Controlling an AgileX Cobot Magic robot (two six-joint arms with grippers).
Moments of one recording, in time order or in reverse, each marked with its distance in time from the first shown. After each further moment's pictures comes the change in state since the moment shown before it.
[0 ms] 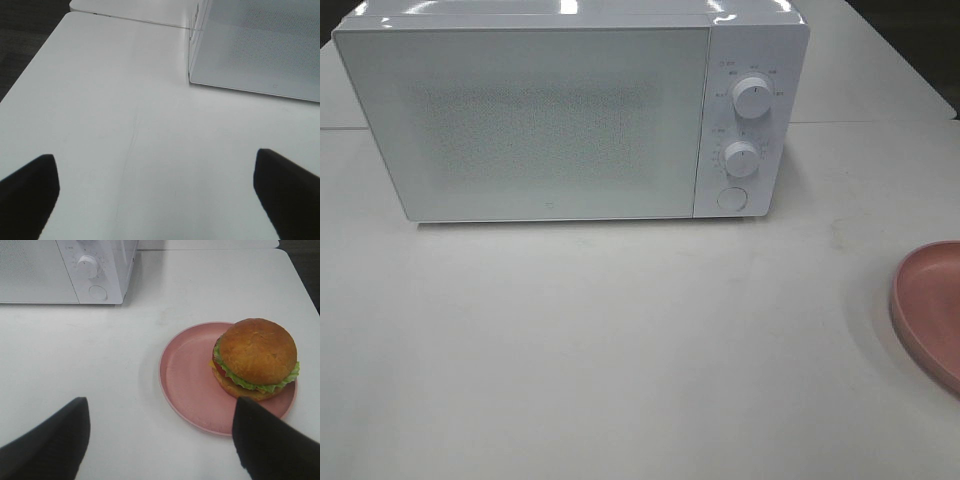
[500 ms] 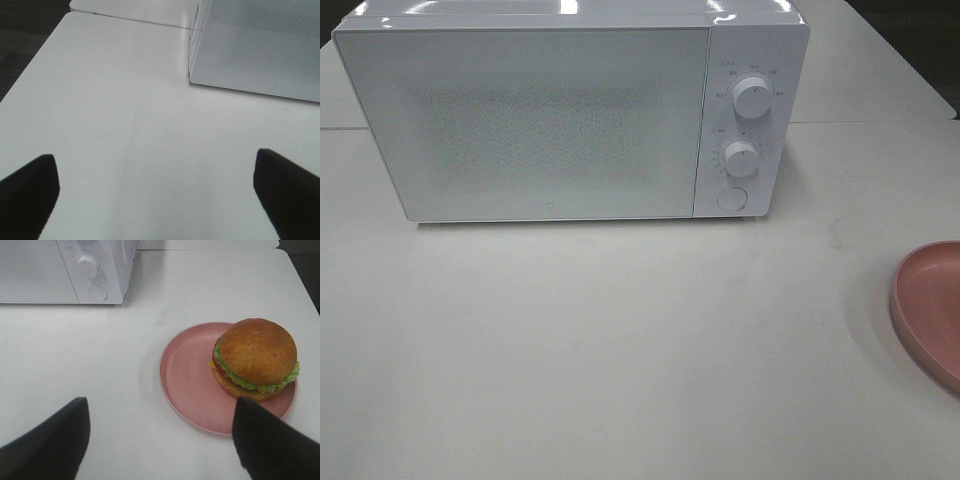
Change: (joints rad) left arm 0.000 0.000 0.000 0.000 0.000 0.000; right arm 0.000 0.000 0.000 0.000 0.000 0.000
